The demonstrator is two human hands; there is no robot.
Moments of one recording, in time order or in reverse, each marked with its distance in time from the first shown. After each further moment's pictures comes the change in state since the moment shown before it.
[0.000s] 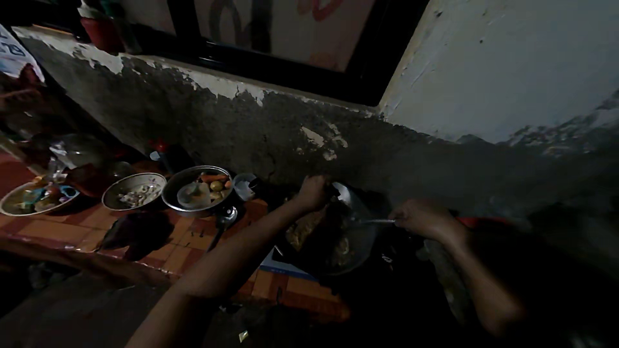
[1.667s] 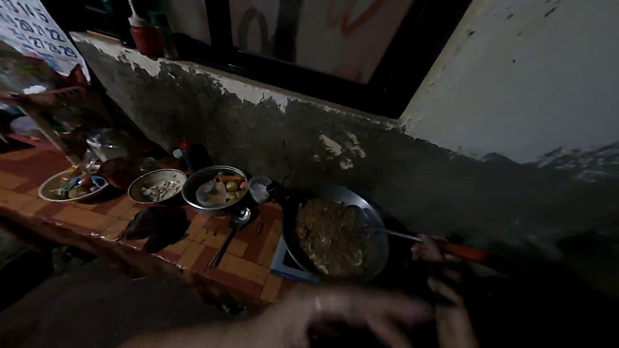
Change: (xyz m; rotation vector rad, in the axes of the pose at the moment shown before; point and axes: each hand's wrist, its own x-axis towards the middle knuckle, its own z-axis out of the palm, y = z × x) left_hand -0.205 0.104 -0.044 -1.009 -0.017 0.613; right_hand 0.018 0.023 0.127 1.397 0.874 -0.195
